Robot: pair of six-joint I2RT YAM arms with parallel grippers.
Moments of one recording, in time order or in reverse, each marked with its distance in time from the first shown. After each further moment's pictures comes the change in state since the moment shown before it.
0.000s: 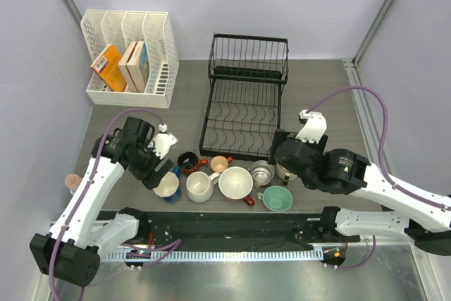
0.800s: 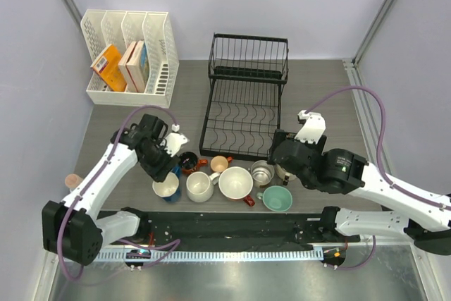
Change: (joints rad) left arm -0.056 0.163 -0.058 0.158 0.021 0.006; right arm 0.000 0.012 -0.005 0.004 0.000 0.012
